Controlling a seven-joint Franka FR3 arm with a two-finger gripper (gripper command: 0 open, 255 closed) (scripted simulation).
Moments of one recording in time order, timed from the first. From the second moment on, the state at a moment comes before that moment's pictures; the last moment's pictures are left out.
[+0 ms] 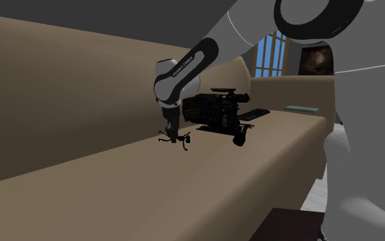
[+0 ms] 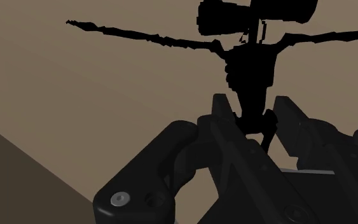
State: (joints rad) arm -0.18 0.21 -0.41 -1.96 -0.15 2.23 -0.44
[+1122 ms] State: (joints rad) arm -0.17 0.14 -0.41 -1.84 -0.16 2.06 -0.46
